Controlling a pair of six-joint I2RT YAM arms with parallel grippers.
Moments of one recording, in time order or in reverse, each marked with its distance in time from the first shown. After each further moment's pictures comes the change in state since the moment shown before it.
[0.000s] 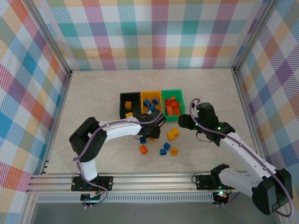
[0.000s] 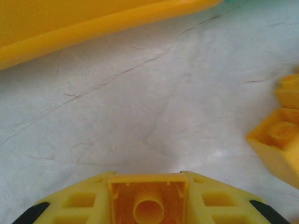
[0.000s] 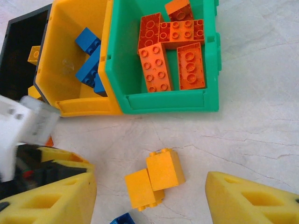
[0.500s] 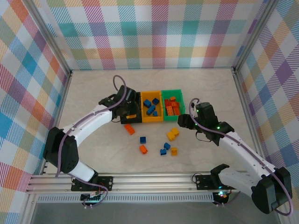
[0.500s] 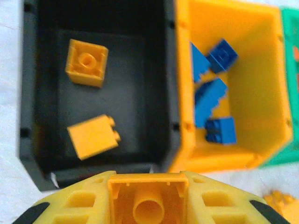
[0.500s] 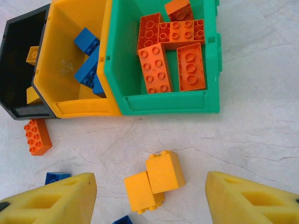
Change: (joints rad) left arm 0.370 -0.224 0.045 -0.066 -0.013 0.042; right arm -0.001 0.018 -0.002 0.016 0.000 0.000
